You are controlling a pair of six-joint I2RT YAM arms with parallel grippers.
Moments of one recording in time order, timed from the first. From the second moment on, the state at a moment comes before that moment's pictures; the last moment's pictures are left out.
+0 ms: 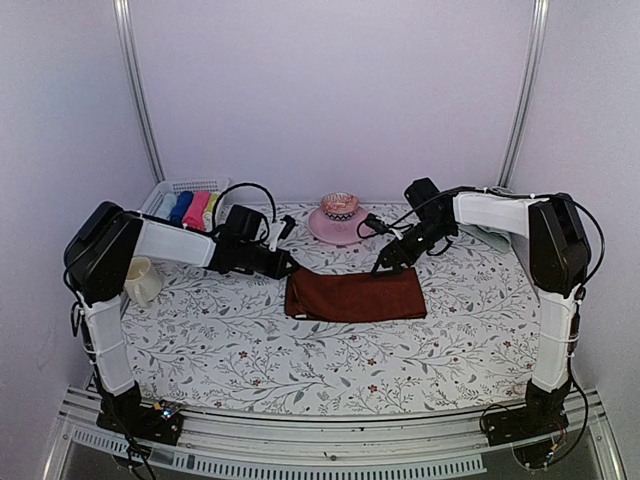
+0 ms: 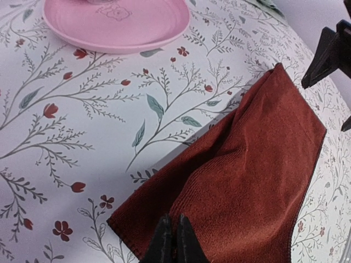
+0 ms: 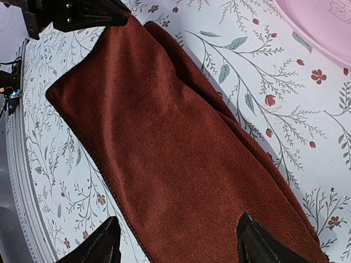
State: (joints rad) left arm -0.54 1.96 1.15 0.09 0.35 -0.14; right arm 0.46 2.05 1.60 -0.73 -0.61 -0.37
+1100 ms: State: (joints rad) left arm -0.58 1.79 1.09 0.00 0.11 -0.12; right arm 0.51 2.08 1.60 -0.74 -0.69 -0.42
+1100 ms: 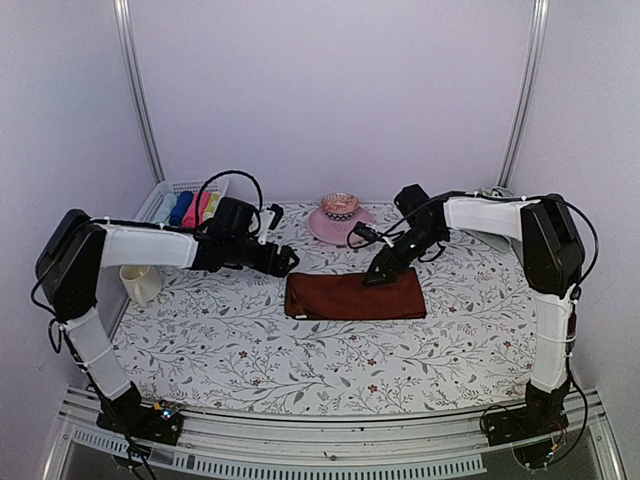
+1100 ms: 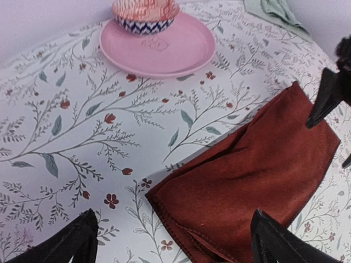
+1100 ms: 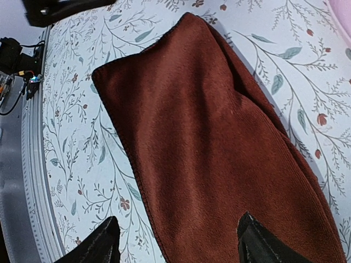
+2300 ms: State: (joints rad) left arm -0.99 1.78 0.89 0.04 -0.43 -0.29; right arm 0.50 2.12 1.56 -0.63 -0.64 -0.32
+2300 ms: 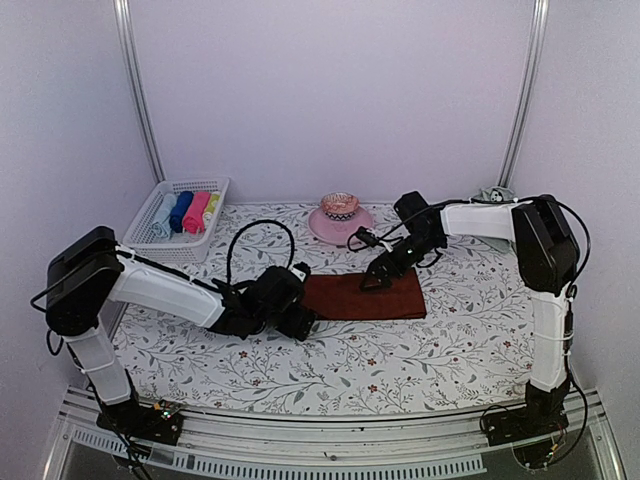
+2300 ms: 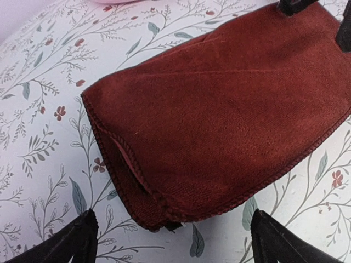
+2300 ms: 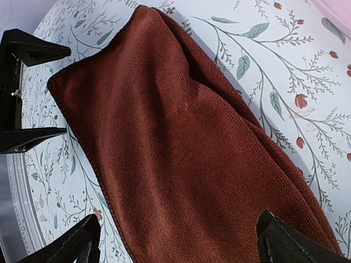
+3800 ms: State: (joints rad) left arm -0.96 1.64 0.75 -0.03 -0.53 -0.44; right arm 0.50 2.13 1.56 -0.63 -0.59 -0.32
